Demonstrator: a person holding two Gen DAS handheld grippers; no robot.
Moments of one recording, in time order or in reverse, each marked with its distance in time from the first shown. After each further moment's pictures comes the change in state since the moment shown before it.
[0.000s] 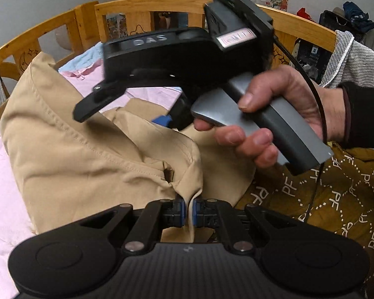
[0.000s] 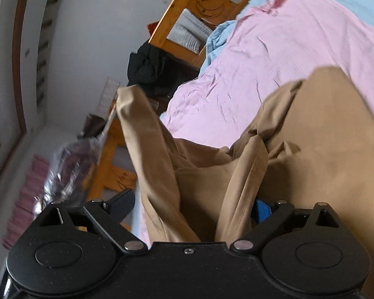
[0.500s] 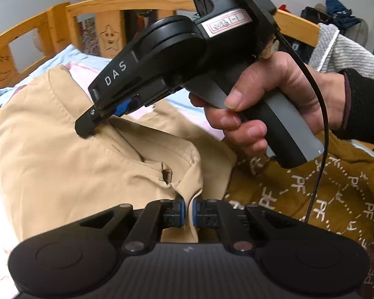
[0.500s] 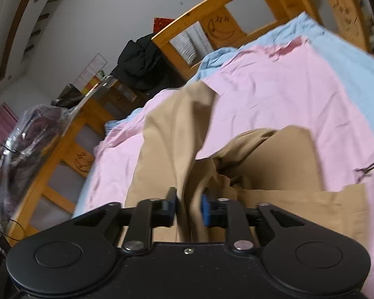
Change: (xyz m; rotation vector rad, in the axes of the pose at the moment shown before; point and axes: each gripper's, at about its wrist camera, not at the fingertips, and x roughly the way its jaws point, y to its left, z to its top) left arm 0.031 -0.026 0.025 0.045 -0.003 -0.101; right arm -0.038 0.012 -0.002 -0.304 -0.049 -0.224
